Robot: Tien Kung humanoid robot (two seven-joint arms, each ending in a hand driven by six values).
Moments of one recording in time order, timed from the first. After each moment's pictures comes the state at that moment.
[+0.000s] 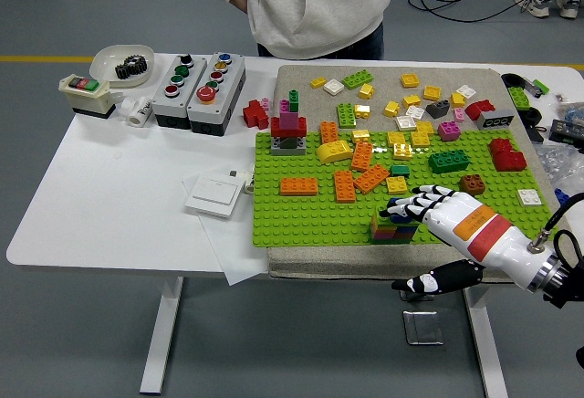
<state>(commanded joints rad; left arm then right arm) -0.21 0.12 -0.43 -0.31 0.87 0.16 0.31 0.19 -0.62 0.94 1.66 -2.11 -0.12 0.24</state>
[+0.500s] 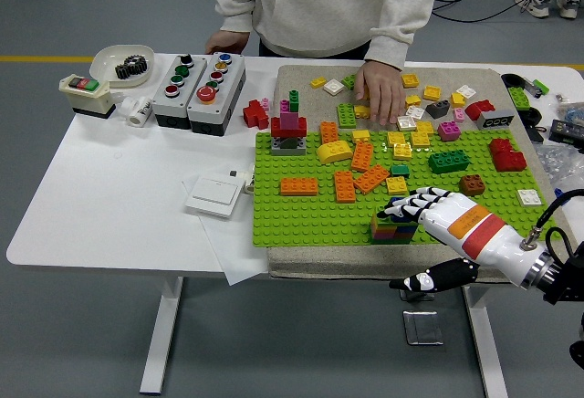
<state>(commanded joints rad) -0.21 0.12 -0.43 -0.31 0.86 0.16 0.31 0.22 -0.60 0.92 1.62 -2.11 -0.09 0.23</state>
